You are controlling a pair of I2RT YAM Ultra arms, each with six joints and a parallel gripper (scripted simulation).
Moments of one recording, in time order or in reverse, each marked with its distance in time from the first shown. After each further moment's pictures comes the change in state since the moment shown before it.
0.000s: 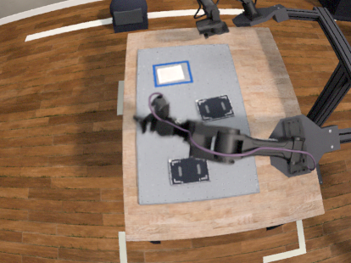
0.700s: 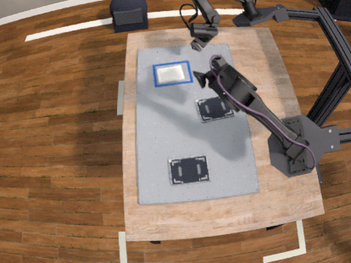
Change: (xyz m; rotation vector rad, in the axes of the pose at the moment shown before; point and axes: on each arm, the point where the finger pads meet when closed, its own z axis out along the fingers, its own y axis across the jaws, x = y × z) left arm -0.090 -0.260 -0.098 0.211 -0.039 -0.156; right arm 0.037 0.109 -0.050 -0.349 -0.117 -0.555
